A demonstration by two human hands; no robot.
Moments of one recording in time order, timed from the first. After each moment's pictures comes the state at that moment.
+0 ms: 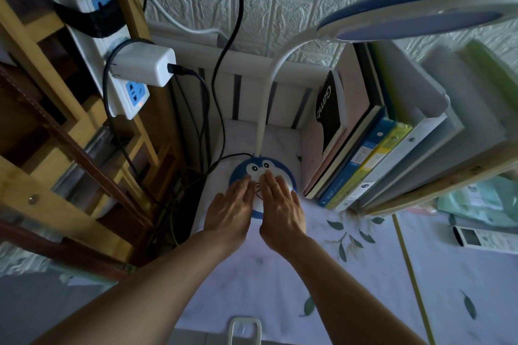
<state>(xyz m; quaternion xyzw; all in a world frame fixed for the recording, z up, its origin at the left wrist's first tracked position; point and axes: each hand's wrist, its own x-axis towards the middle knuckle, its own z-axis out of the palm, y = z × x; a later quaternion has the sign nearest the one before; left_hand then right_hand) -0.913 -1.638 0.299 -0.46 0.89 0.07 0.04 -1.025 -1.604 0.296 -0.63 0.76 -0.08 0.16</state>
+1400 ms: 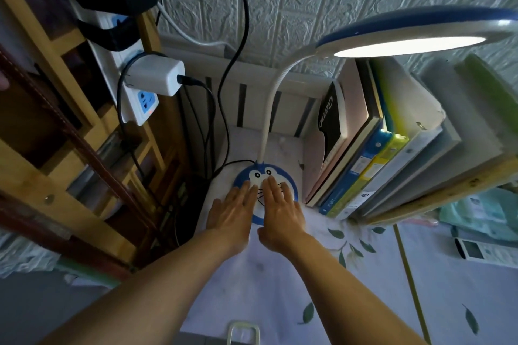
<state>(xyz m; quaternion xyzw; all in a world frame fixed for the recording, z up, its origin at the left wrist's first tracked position) -0.915 -1.642 0.304 -0.49 0.85 0.16 0.11 -1.028 -1.611 0.308 -0.63 0.75 0.01 0.19</state>
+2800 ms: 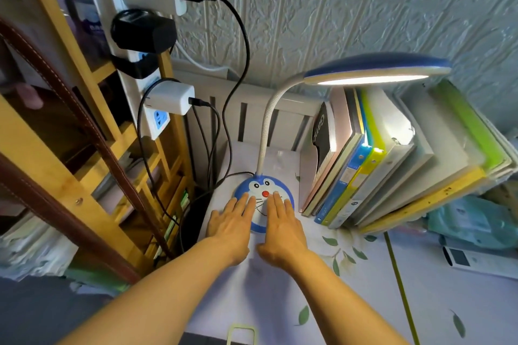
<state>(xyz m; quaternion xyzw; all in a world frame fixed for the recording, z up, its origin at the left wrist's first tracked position) -0.910 -1.629 0.333 -0.49 0.84 0.14 0.16 -1.022 -1.589 0.330 -0.59 0.76 -0.02 0.25</state>
